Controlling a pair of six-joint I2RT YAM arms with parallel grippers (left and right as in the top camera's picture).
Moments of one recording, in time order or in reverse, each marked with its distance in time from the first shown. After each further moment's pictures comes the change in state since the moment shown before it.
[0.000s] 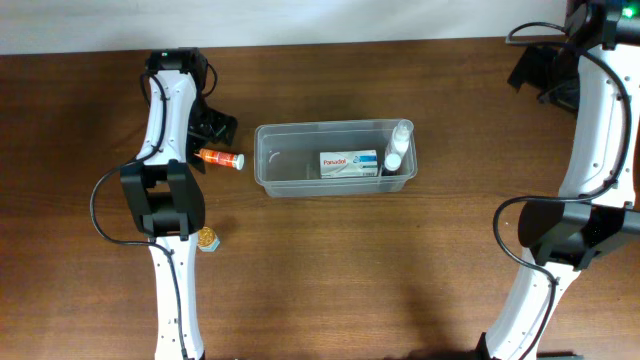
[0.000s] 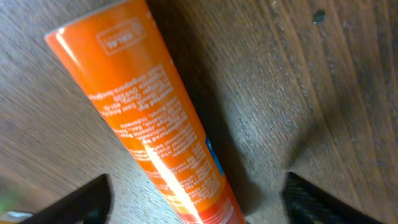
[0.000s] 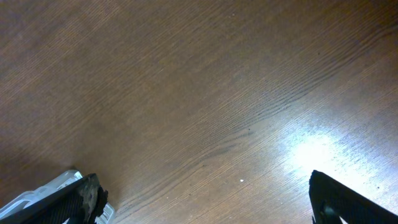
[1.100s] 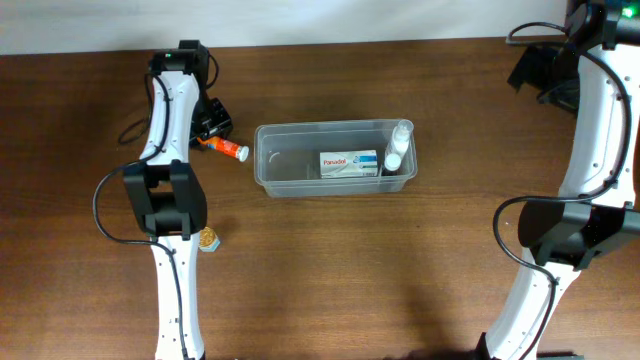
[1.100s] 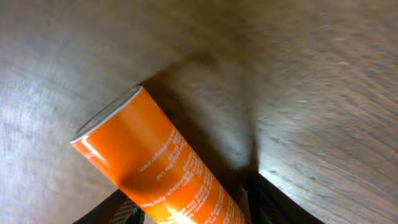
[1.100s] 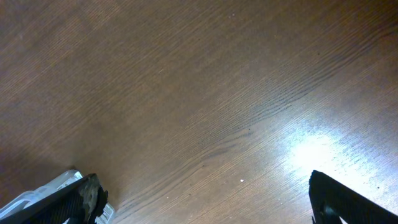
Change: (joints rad) left arm -0.014 0.019 0.011 0.182 -0.081 0.441; right arm 0.000 0.000 0.000 0.000 0.000 0.000
